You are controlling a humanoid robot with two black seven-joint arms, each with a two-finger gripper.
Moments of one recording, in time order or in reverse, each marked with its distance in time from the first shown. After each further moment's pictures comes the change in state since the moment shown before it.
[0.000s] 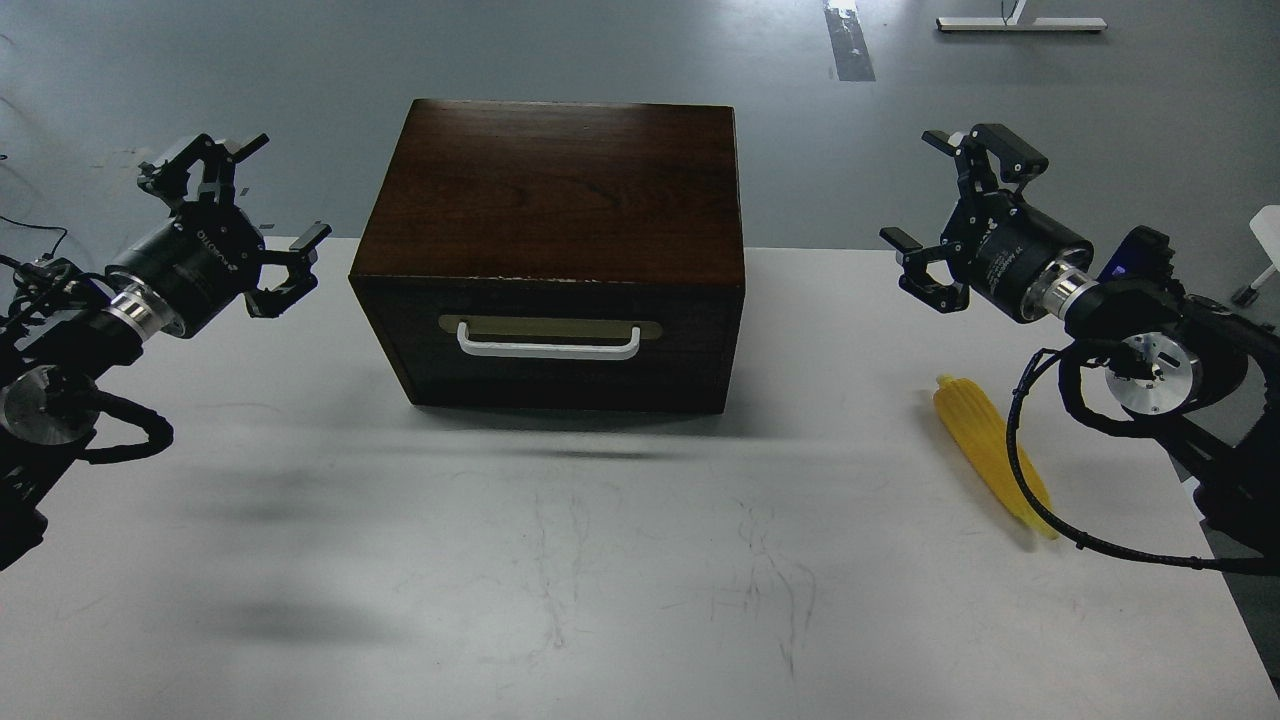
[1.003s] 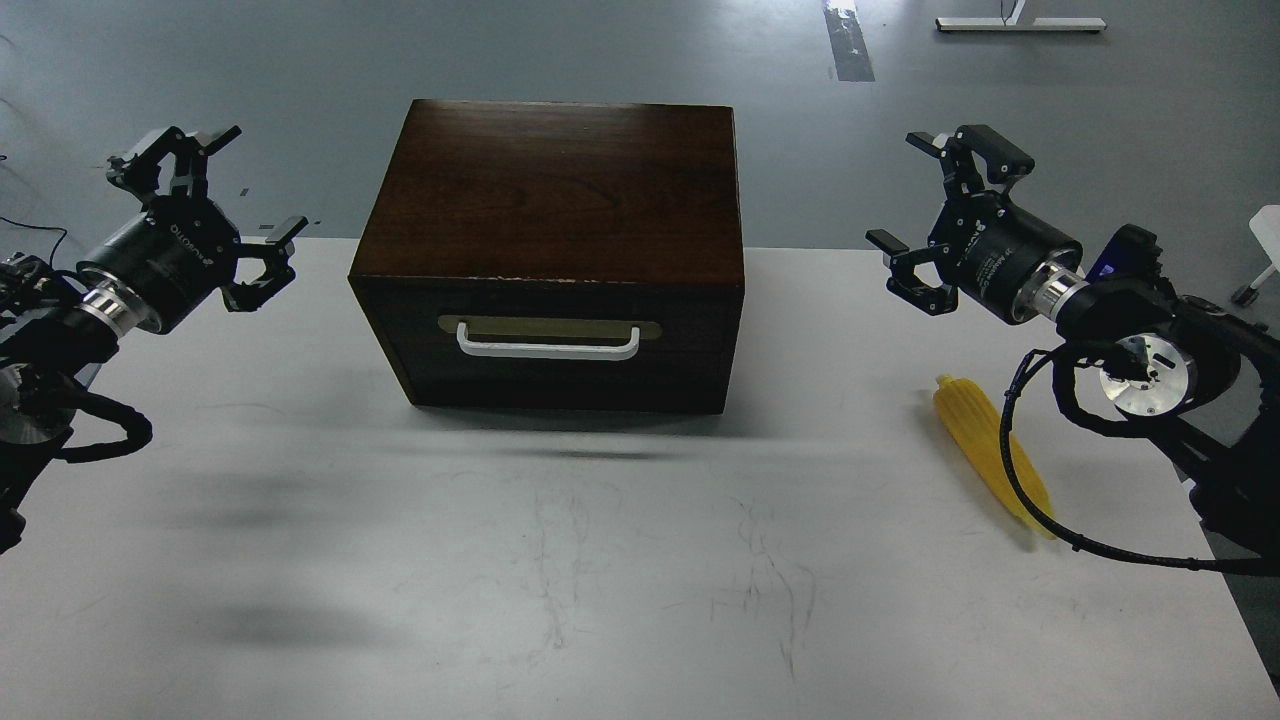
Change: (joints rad) left arm 0.005 0.030 -0.015 0.000 -0.012 -0.002 -0.003; right arm 0.001 -0.005 0.006 0.025 -0.003 0.004 -0.007
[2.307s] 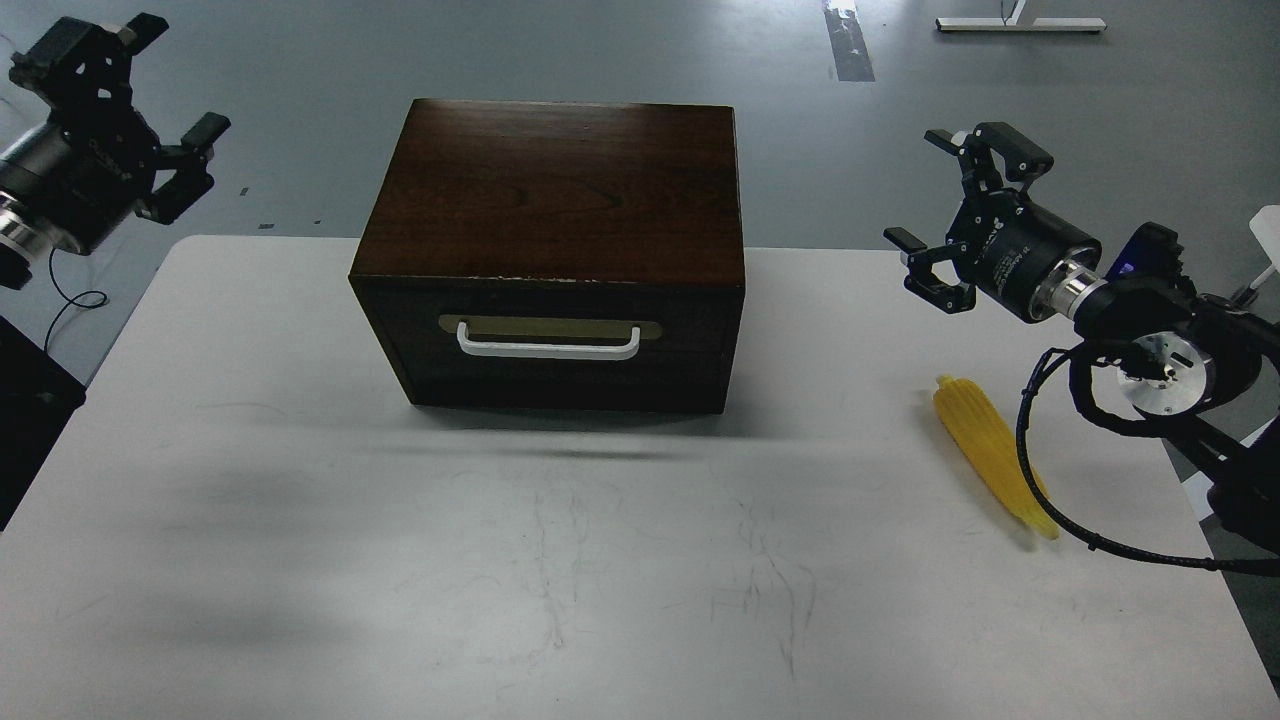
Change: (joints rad) left arm -0.137 0.130 0.006 -0.019 0.449 0.058 -0.294; right arm -0.003 -0.023 -0.001 -0.006 0.000 0.000 0.000
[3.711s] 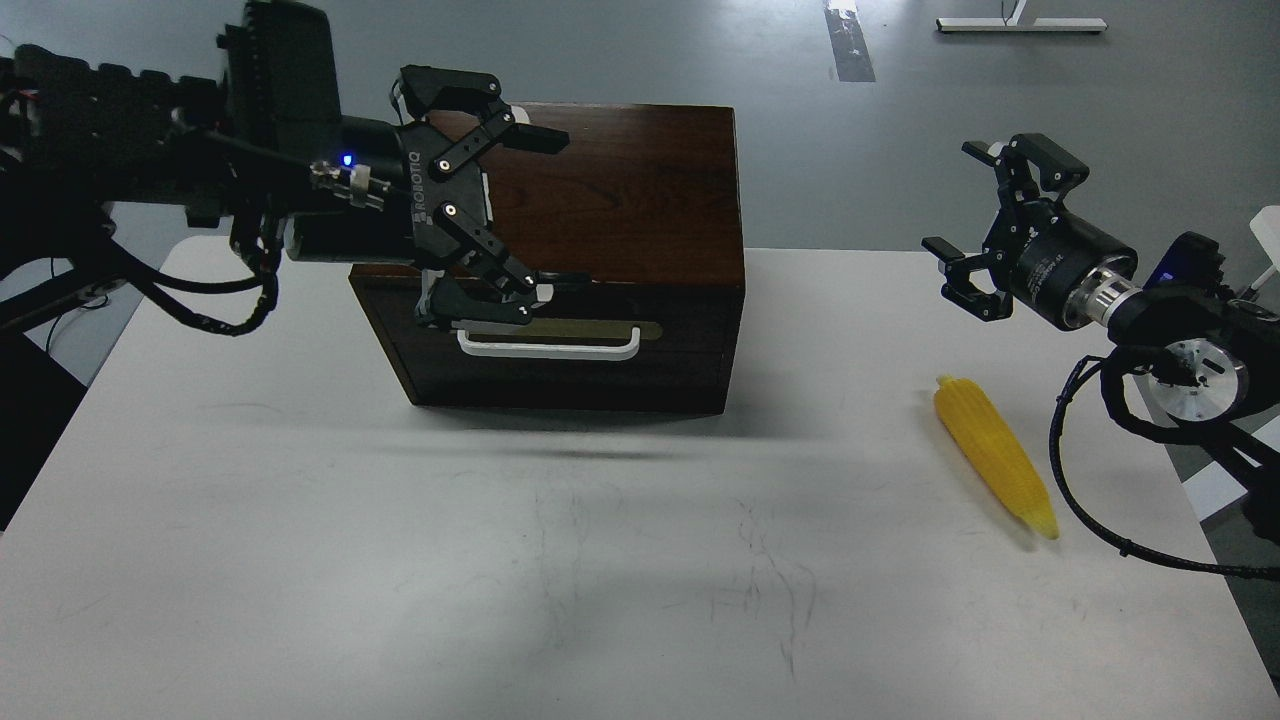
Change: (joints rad) left arm -0.647 0.056 0.569 -0.734 1.675 0.207 -0.027; right arm -0.014 -0.043 -0.008 -0.032 0.000 -0.004 0.001
